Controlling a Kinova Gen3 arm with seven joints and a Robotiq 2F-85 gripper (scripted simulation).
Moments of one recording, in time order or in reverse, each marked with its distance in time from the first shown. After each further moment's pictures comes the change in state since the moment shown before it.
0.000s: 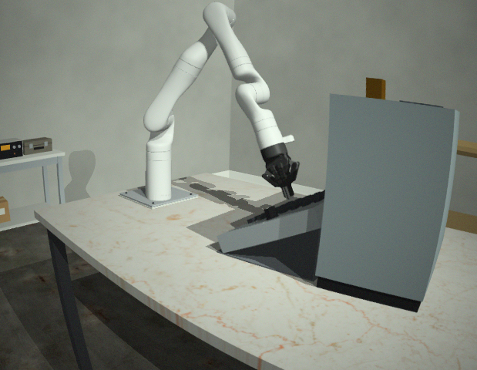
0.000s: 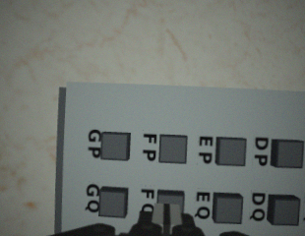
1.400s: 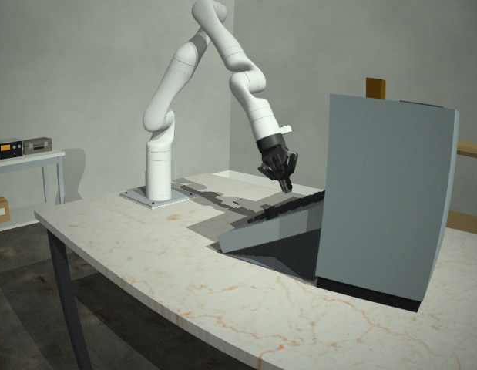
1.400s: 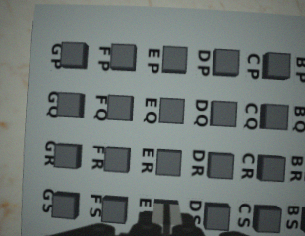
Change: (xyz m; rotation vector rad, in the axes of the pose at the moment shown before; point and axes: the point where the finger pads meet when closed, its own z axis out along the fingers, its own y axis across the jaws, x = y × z) arm -0.057 0.036 -0.020 -0.006 0.007 -0.014
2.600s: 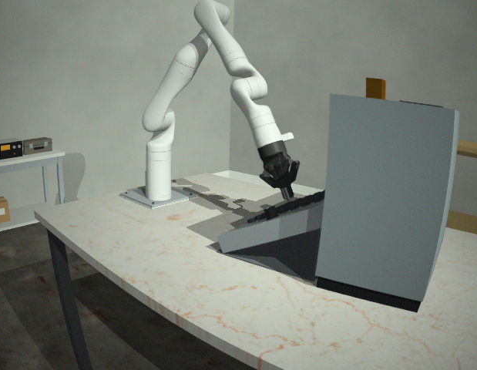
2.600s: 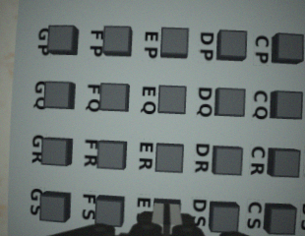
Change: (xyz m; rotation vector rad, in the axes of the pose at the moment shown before) arm -0.006 0.000 0.021 0.001 -0.001 0.013
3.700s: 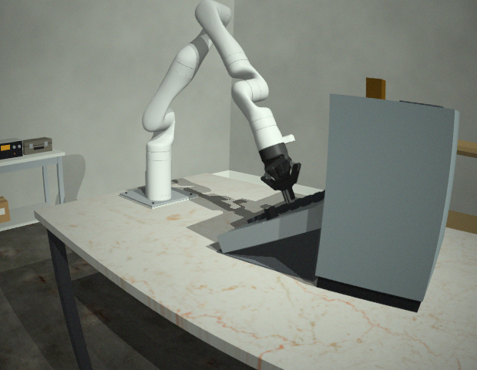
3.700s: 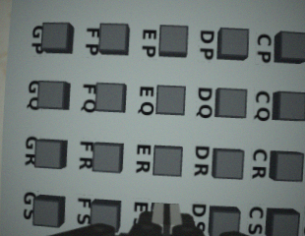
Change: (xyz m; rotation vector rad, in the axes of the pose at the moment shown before) arm 0.001 0.001 0.007 -0.003 0.001 -0.003
